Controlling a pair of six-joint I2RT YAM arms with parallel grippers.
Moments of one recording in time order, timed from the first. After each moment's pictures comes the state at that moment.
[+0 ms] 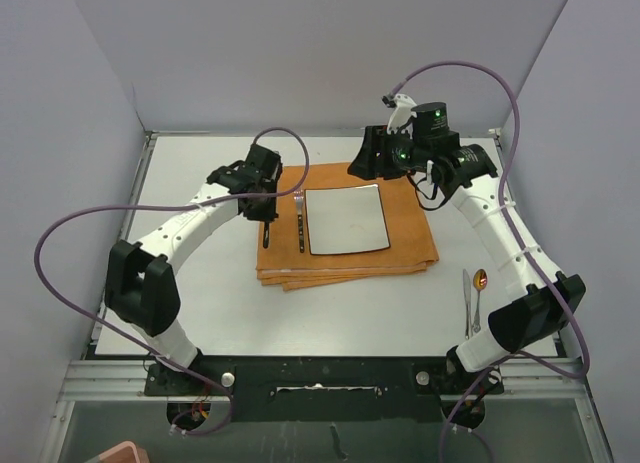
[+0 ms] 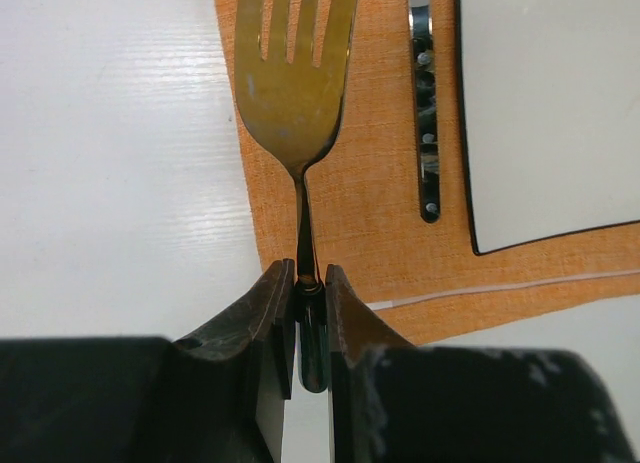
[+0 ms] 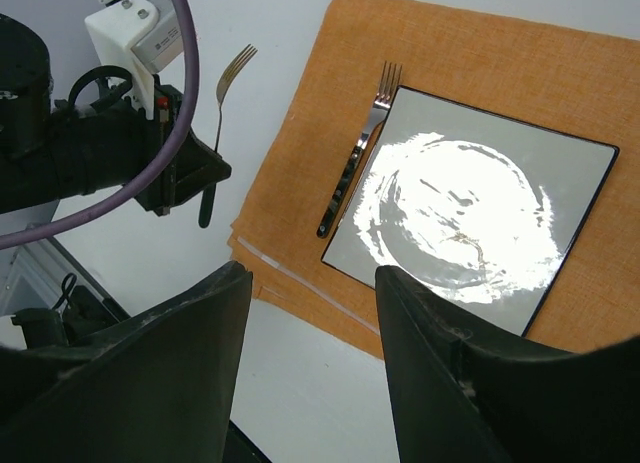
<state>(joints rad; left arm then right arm) -0.49 1.67 1.44 -0.81 -0.16 -0.40 0.40 1.53 1.69 -0.72 -0.37 0.28</state>
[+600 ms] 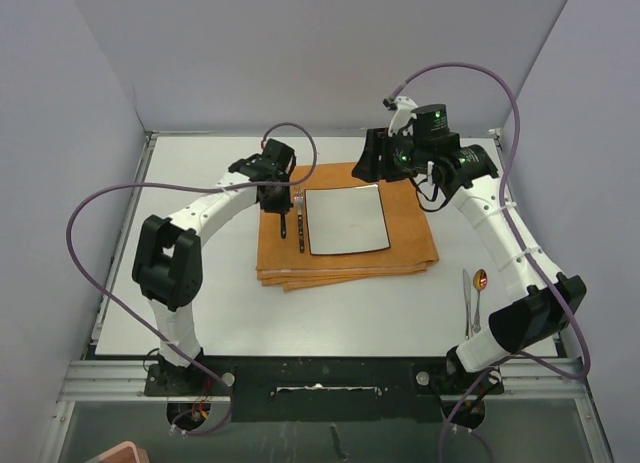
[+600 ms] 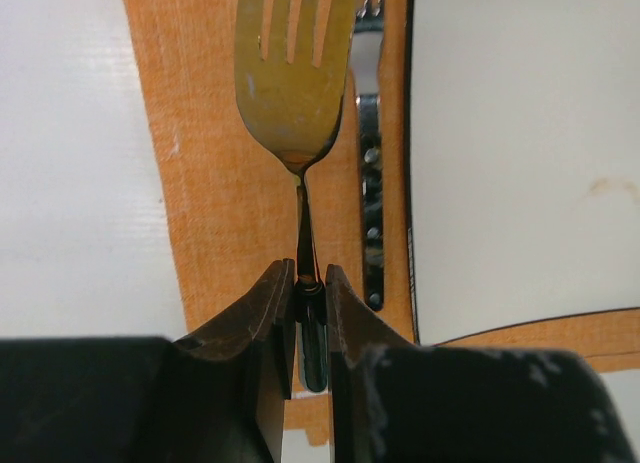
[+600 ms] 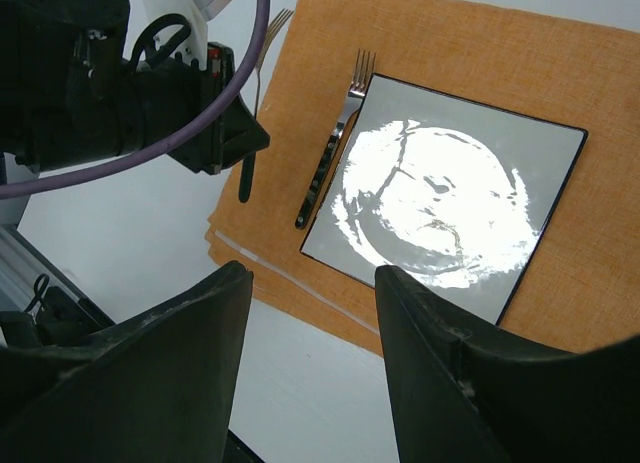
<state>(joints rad) -0.49 1.86 1.53 -0.74 -0.14 -0.48 0.40 1.53 1.69 -0.77 -0.32 0.25</state>
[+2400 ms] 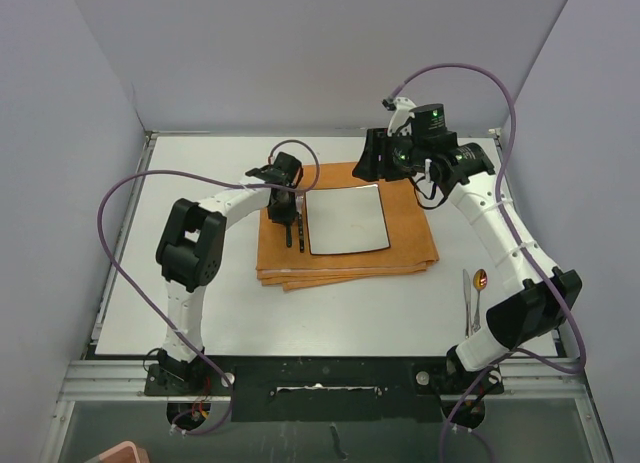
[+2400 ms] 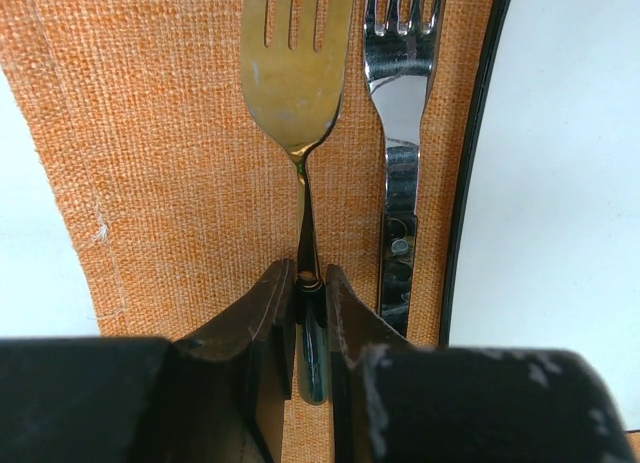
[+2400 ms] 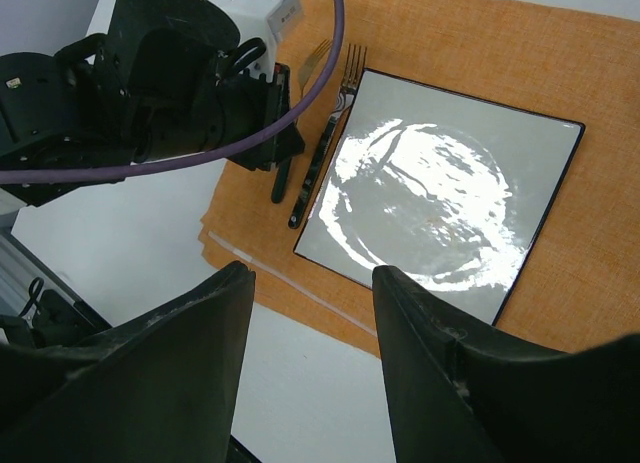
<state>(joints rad) -0.48 2.10 1.57 -0.62 -0.13 -0.54 0.39 1.55 1.69 -0.76 -0.32 0.25</state>
